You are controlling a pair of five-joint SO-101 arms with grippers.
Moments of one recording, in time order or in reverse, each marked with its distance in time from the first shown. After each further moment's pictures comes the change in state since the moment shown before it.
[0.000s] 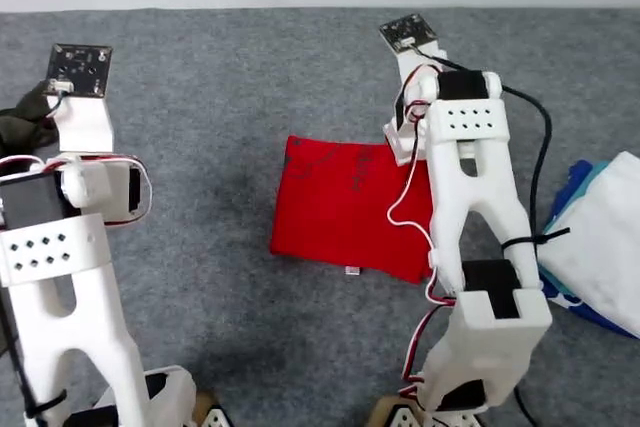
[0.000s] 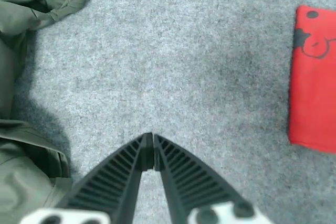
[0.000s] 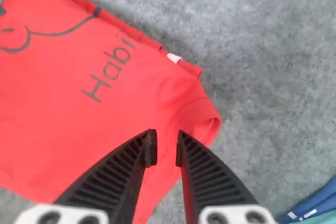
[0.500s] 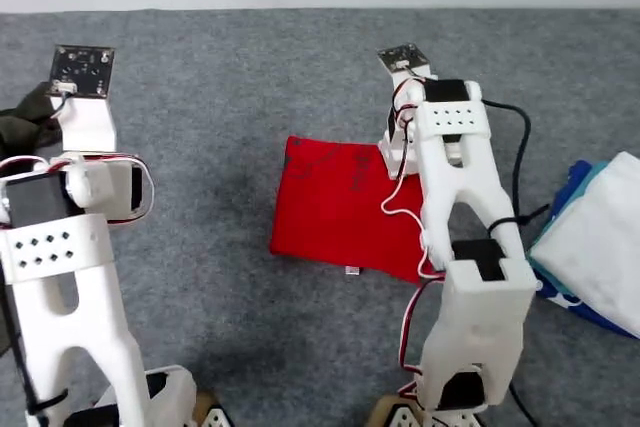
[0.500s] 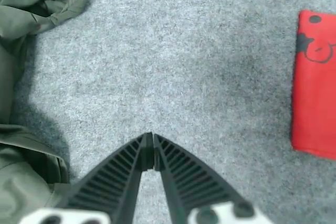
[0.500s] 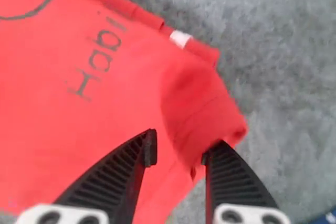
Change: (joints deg) left arm 0.0 0.0 1.8 -2.5 0.0; right arm -0.1 11.9 -2.0 -1.5 -4.1
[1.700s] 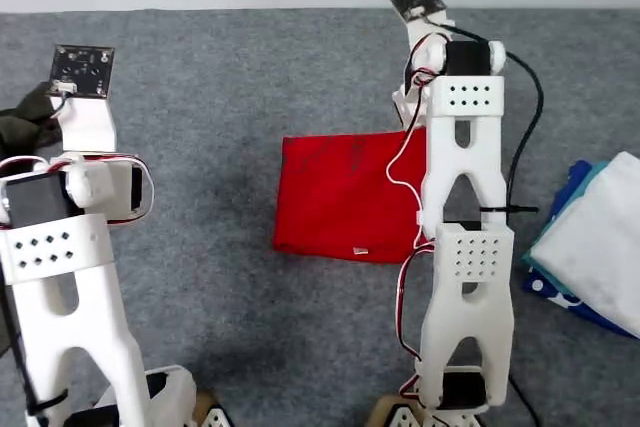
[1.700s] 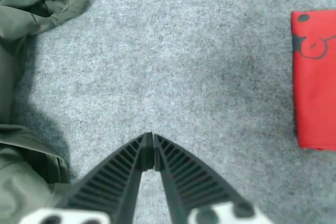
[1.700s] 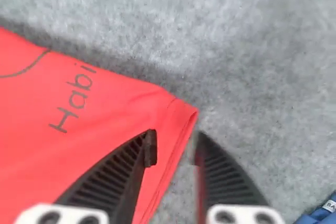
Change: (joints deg) left arm 0.0 0.0 0.0 0.0 0.0; right arm 1.8 22.8 -53.3 20.0 6.2
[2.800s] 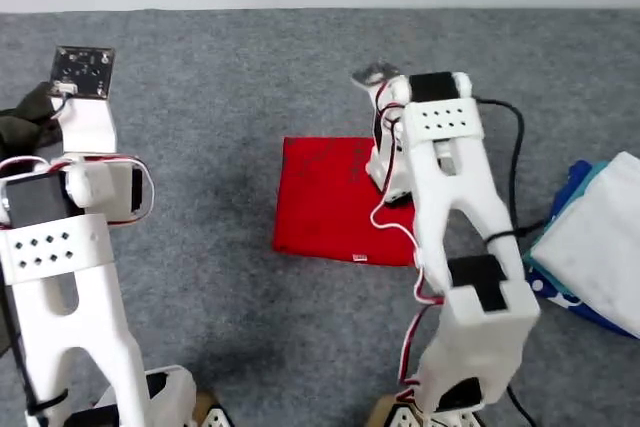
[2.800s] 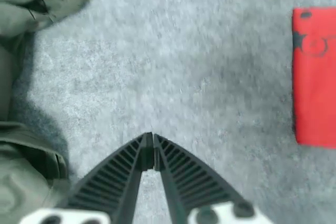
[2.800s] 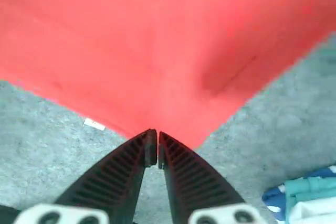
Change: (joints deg) left arm 0.0 0.0 0.0 1.8 0.0; right arm -6.2 -33.9 54.4 -0.7 -0.5
